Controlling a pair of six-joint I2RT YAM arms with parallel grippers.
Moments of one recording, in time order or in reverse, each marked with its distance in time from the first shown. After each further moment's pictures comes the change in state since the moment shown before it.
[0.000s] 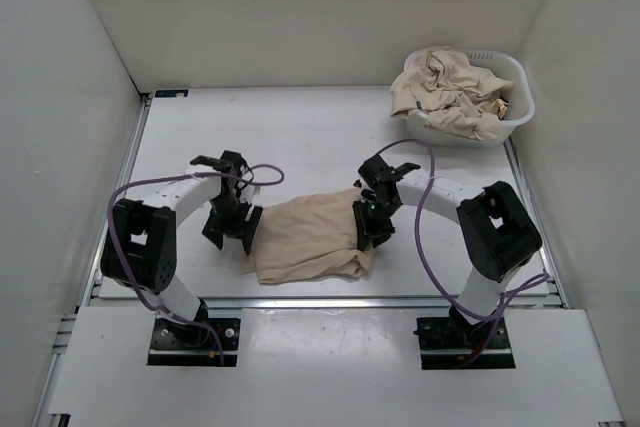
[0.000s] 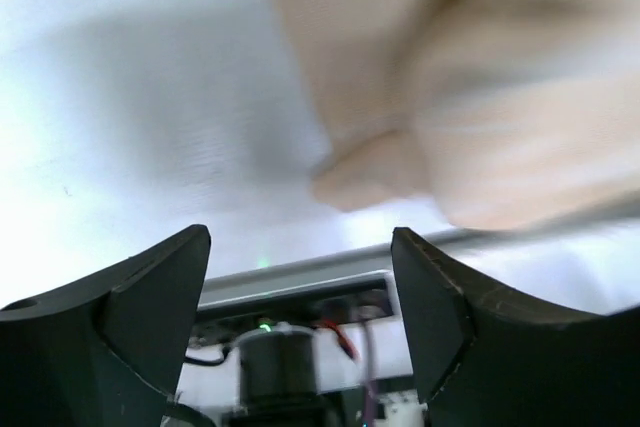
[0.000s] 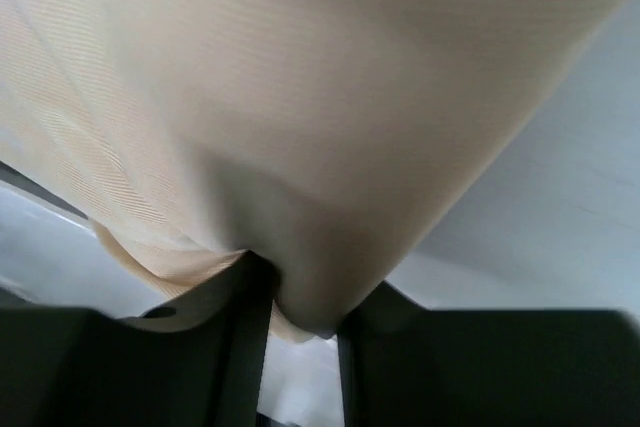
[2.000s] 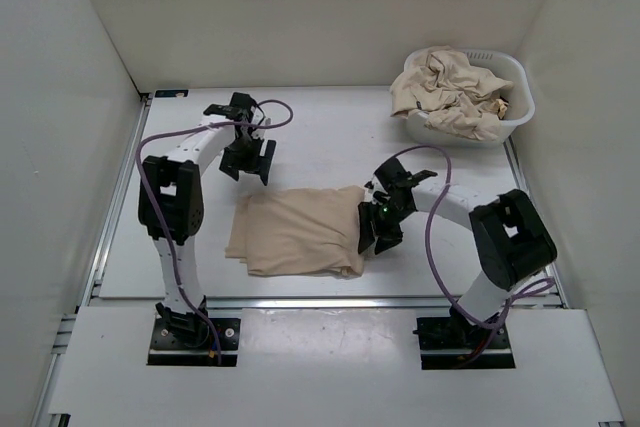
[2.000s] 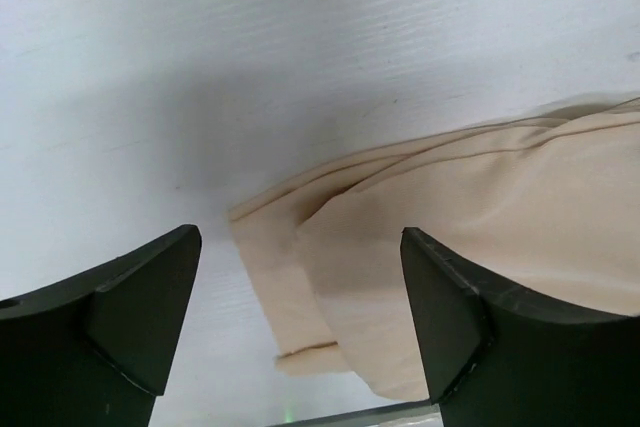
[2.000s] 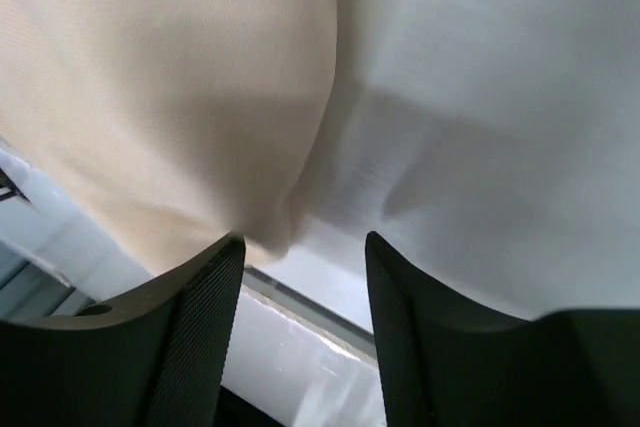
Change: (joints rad) left arm 0.040 0.426 0.692 0.039 0.032 0.005; right arm -0.089 -0.044 -0.095 0.067 -0.105 -0.061
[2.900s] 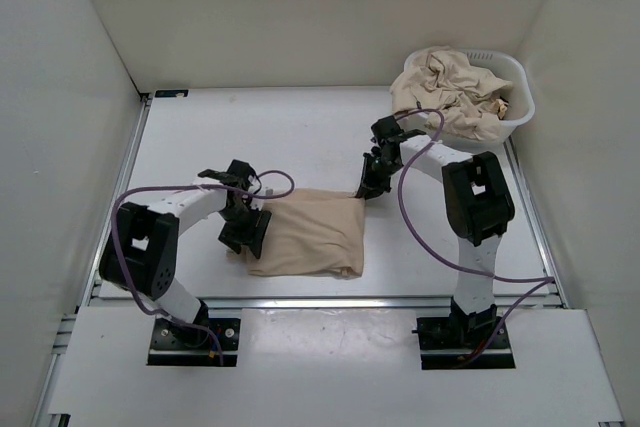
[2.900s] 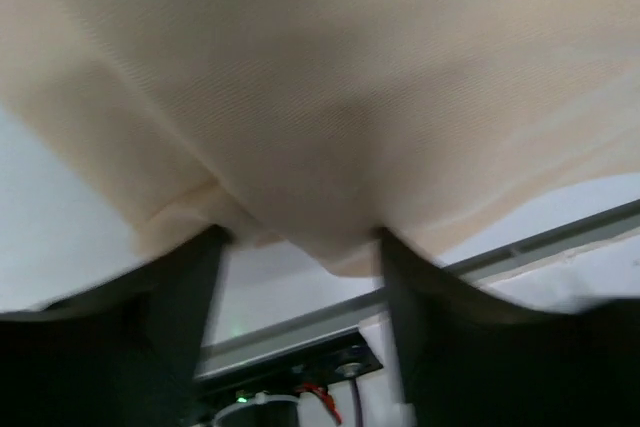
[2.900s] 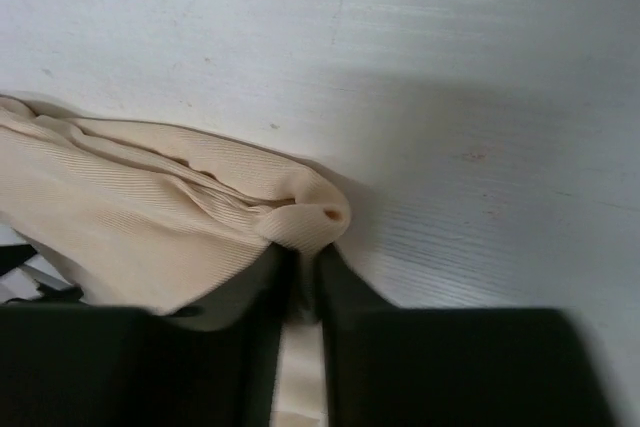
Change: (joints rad) left arm -0.100 -0.470 -0.722 0.103 0.115 -0.006; right arm -0.130 0.346 0.485 -0.028 0.122 0.173
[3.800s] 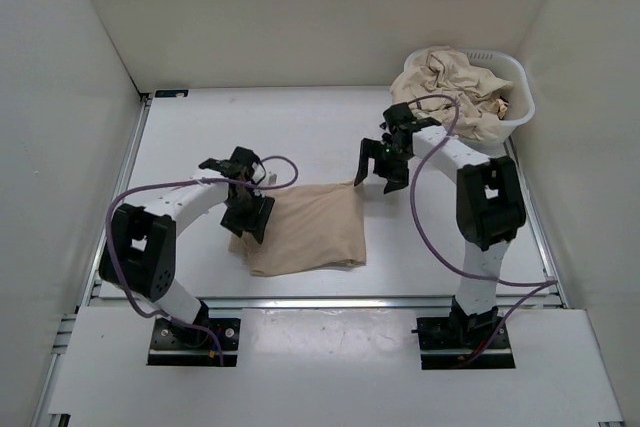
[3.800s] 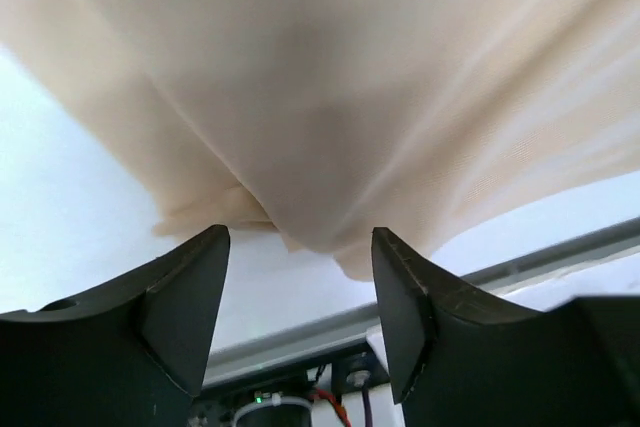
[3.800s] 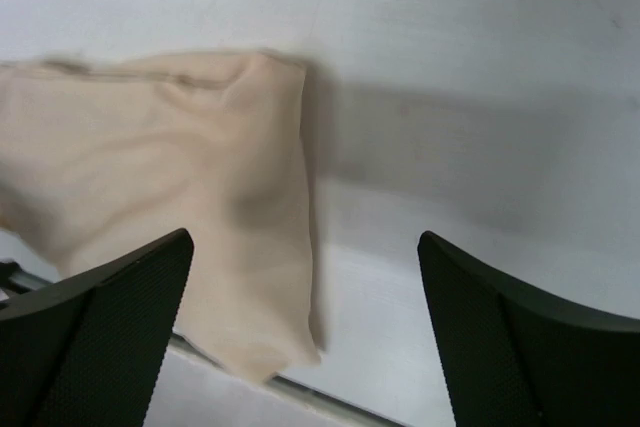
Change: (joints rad) left arm -0.031 0.013 0.066 -0.007 -0.067 -0.002; right arm -0.053 -0.038 0.077 -0.091 0.035 -0.101
